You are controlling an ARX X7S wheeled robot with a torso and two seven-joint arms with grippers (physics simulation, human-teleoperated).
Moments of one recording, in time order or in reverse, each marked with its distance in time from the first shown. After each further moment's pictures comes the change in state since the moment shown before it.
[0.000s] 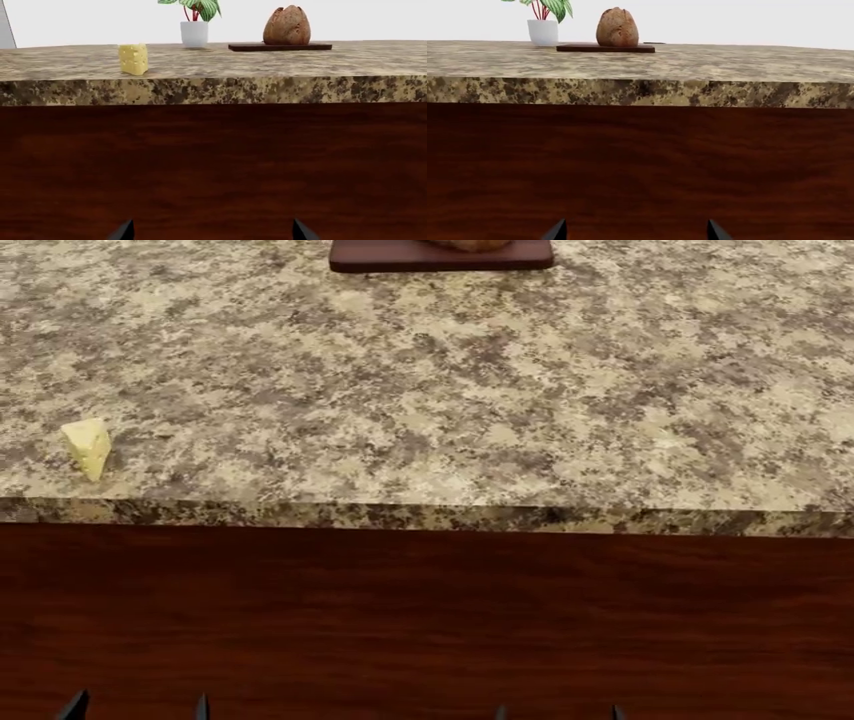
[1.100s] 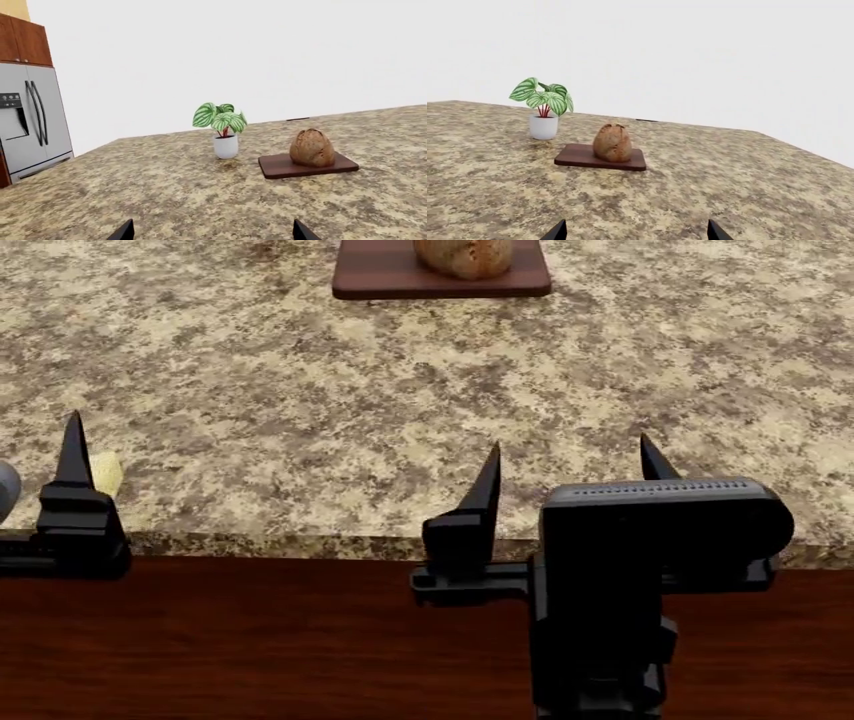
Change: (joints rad) left arm -0.604 -0.165 -0.034 0.909 -0.309 -1.286 -0.303; right arm 0.494 0.013 -0.046 -0.680 -0.011 0.986 0.067
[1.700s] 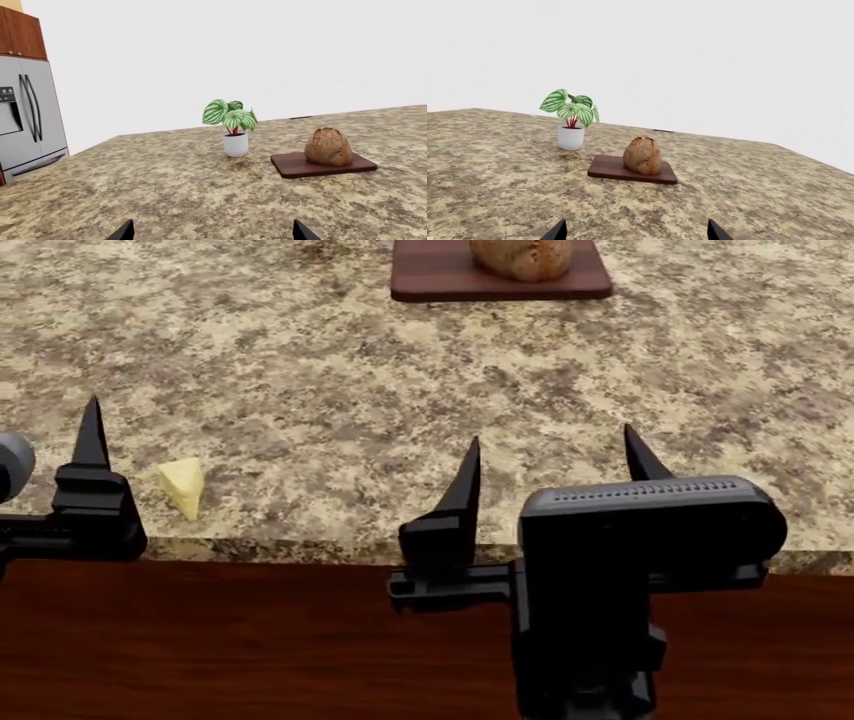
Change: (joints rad) left arm -0.051 0.008 0.003 -0.048 -0.062 -0.006 -0.028; right arm 0.010 0.011 -0.035 -0.073 0.025 0.046 0.025
